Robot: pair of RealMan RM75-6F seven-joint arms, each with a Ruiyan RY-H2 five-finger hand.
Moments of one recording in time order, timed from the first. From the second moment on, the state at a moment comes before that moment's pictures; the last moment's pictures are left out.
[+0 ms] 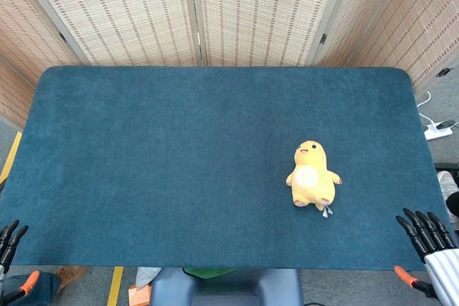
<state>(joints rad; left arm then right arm) 0.17 -1.11 0.12 -1.50 1.73 1.74 -0.09 -0.13 -1.06 -0.13 -1.46 -1.85 1.76 0.10</state>
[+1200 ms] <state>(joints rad) 0.10 -1.09 0.04 -1.53 1.52 1.55 -0.12 0.38 -1.46 0.14 -1.46 -1.40 1.03 -0.48</state>
